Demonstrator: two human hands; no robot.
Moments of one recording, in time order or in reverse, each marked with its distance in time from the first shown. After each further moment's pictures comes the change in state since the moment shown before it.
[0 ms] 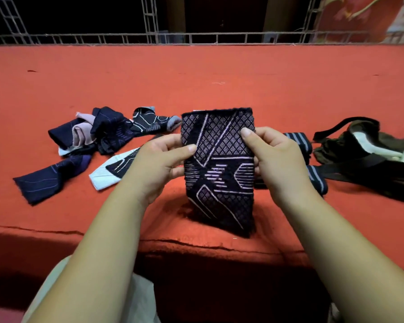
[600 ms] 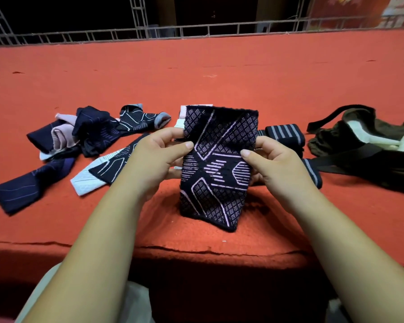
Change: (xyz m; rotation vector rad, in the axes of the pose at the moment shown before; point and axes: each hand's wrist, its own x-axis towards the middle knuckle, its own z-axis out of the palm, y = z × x) left_hand 0.018 -0.003 0.027 0.148 0.059 -0.066; right_hand 0.001 0.034 -0.044 0.058 -0.146 0.074
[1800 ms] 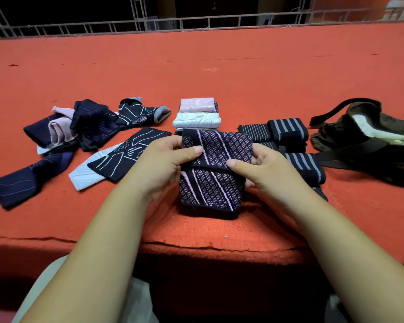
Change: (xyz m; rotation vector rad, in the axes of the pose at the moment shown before) left_hand 0.003 -0.019 0.009 -0.208 -0.089 -0.118; right_hand 0.005 0.025 0.007 -0.069 -0.162 0.076
